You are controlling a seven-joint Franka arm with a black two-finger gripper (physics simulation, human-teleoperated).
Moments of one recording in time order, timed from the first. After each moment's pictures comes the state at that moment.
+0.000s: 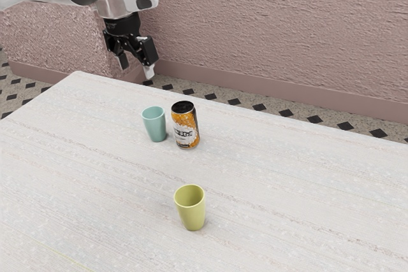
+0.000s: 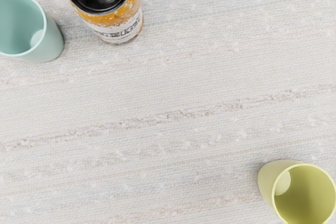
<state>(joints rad) -0.08 0.07 0.04 -1.53 -0.02 1.66 0.14</state>
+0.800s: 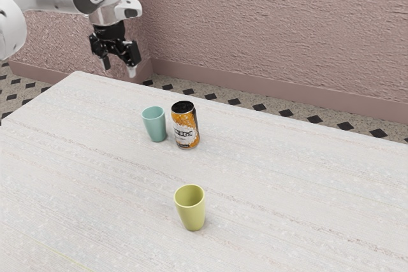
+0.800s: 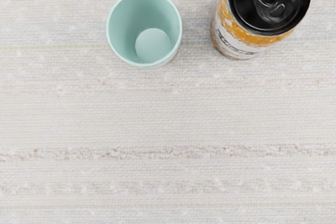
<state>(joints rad) -0.03 0.34 0.20 -1.32 -0.02 1.67 0.19</state>
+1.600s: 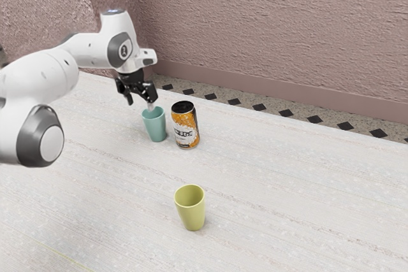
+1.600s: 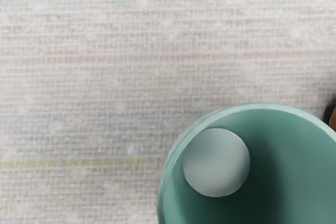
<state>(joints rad) 0.17 0.90 0.07 -0.93 -0.09 1.85 0.28</state>
